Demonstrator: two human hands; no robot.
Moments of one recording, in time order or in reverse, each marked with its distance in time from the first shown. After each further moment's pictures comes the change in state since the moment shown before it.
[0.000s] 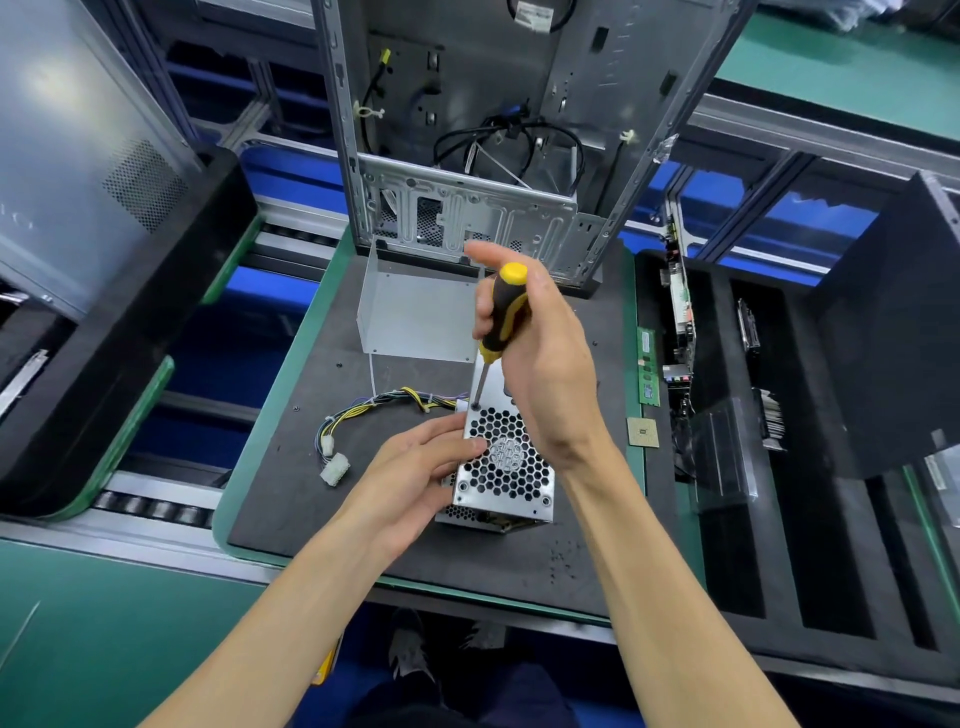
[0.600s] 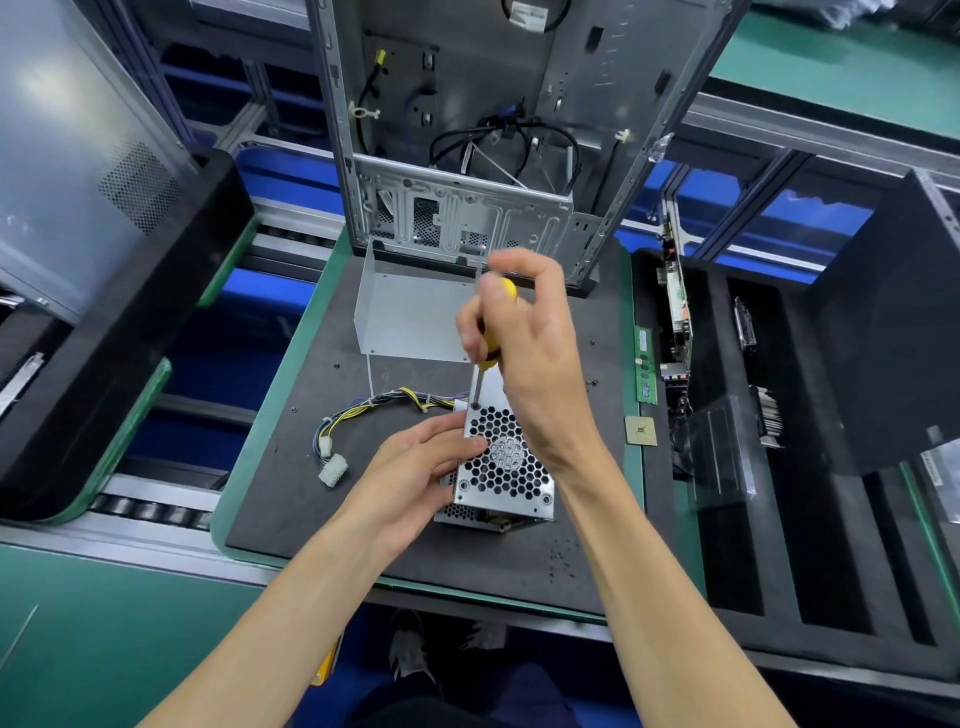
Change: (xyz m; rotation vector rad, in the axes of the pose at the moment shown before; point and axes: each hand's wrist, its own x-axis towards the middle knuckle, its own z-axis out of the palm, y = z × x) left_hand 0.001 0.000 0.001 0.002 0.015 -0.004; right_hand -0.004 -0.002 0.004 -0.046 -0.006 -0.006
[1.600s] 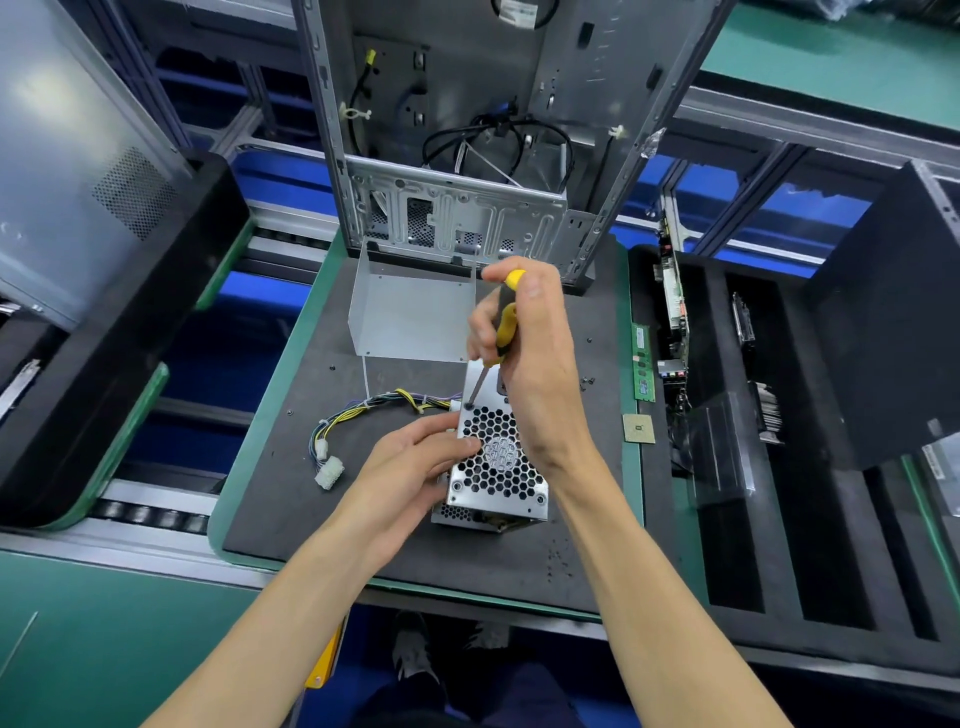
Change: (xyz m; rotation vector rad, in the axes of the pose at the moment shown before) left_hand -0.005 0.002 0.001 0.138 0.027 0.014; right_hand -0.003 0.005 -0.003 0.042 0.095 0.001
